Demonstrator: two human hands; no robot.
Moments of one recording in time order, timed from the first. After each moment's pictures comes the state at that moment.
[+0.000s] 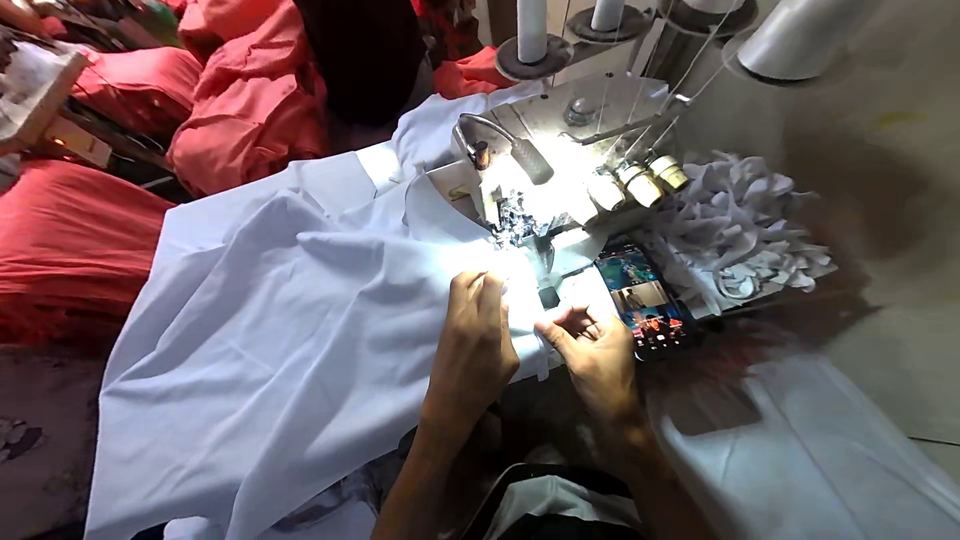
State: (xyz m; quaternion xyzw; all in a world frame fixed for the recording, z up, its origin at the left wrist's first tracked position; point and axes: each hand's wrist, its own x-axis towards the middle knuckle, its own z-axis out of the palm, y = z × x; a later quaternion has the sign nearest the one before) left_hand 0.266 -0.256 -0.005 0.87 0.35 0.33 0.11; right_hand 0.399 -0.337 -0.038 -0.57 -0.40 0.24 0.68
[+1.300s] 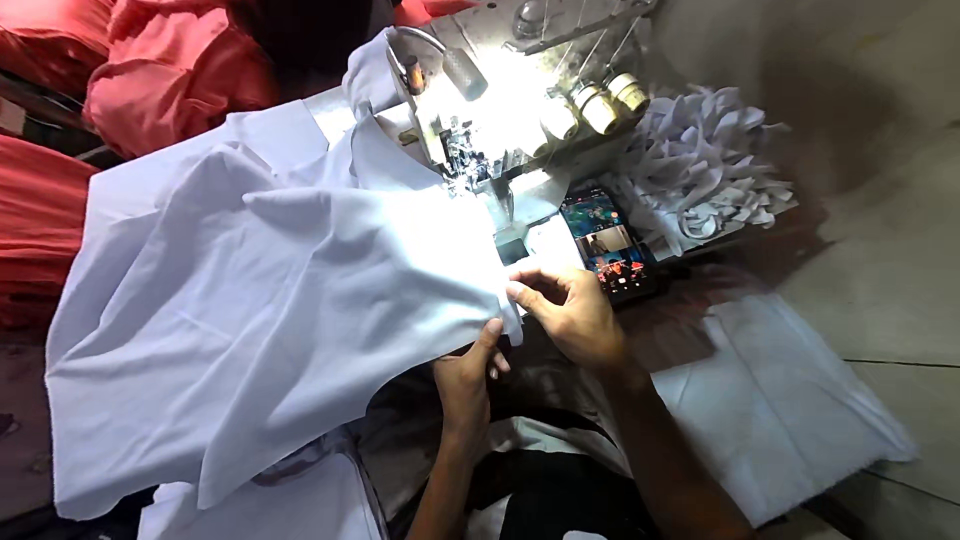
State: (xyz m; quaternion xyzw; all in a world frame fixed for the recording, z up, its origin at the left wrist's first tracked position) left_hand 0.276 -0.354 -0.069 0.33 0.38 0.52 0.69; right_hand 0.426 -0.363 -0.028 -0.63 -0.46 0.34 0.53
